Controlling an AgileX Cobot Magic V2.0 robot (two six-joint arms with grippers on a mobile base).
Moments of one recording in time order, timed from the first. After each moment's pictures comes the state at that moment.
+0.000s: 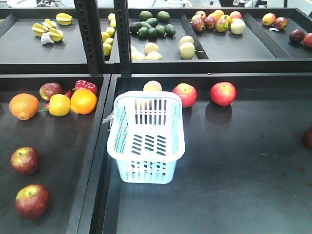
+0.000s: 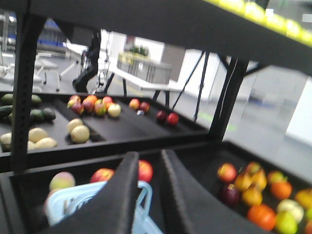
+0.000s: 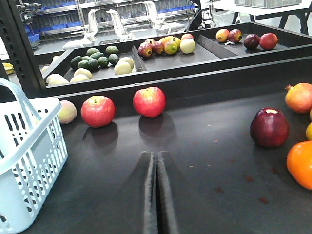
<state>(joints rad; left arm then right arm) 0.11 0.72 -0.79 -1.46 0.73 1.16 -0.04 -0.01 0.03 -0.12 0.19 0.25</state>
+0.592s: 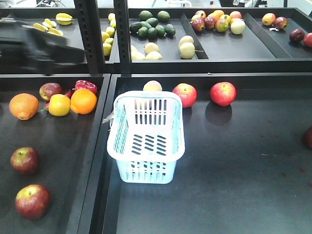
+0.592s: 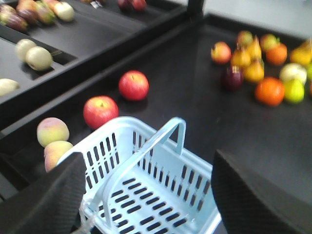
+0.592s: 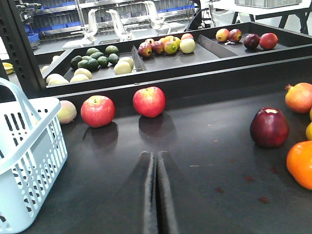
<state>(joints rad) -0.02 1.56 -1.43 -1.16 0.97 1.30 -0.04 -0.01 0.03 -0.12 0.19 0.25</state>
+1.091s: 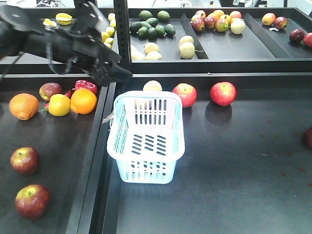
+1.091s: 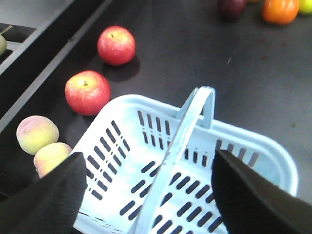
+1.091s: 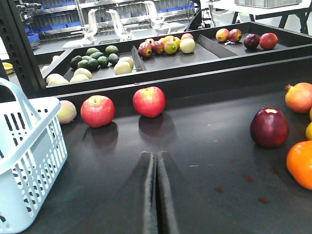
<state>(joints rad) -0.19 2.01 -1.89 -0.89 1.00 1.30 -0.04 -0.01 0.03 -0.12 0.19 0.25</state>
